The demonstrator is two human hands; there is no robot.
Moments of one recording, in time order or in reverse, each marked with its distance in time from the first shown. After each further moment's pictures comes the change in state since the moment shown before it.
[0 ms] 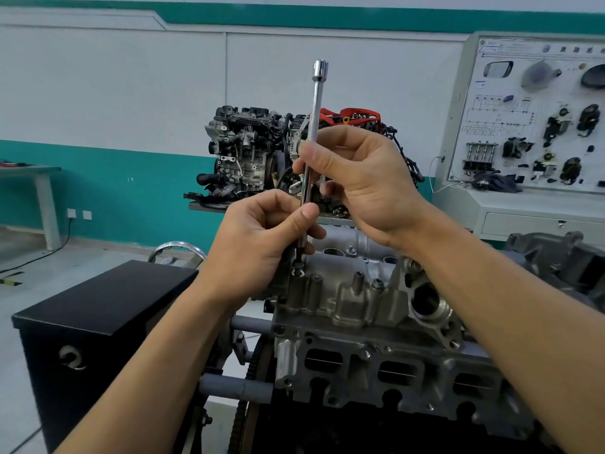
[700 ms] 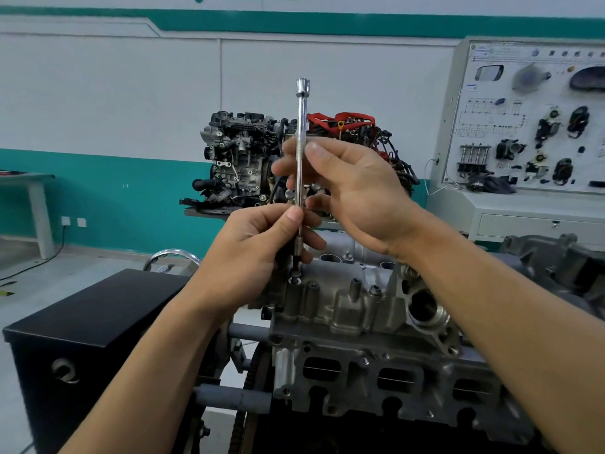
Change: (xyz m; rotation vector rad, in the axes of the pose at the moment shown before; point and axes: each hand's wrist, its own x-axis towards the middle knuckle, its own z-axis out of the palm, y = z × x) left_hand 0.001 0.004 -0.001 0.045 -0.069 -0.076; right_hand 0.001 0.000 0.000 -0.025 -0.078 0.089
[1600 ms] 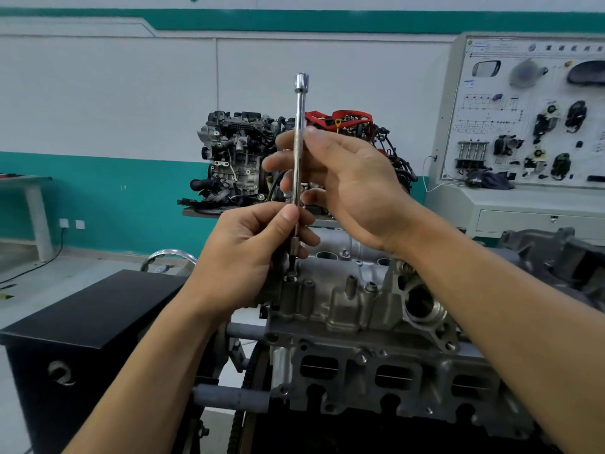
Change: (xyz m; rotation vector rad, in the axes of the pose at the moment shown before) left_hand -0.001 -0.006 0.002 -0.011 0.048 0.055; right_hand -0.001 -0.002 0.001 0.004 -0.001 -0.016
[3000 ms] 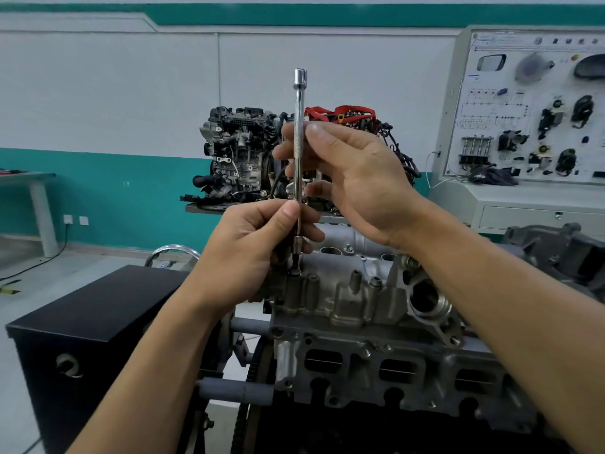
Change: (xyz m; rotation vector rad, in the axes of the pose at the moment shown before) left_hand -0.001 0.001 -0.003 -0.016 -0.045 0.006; right_hand -0.002 -0.001 0.000 0.010 0.016 -0.040
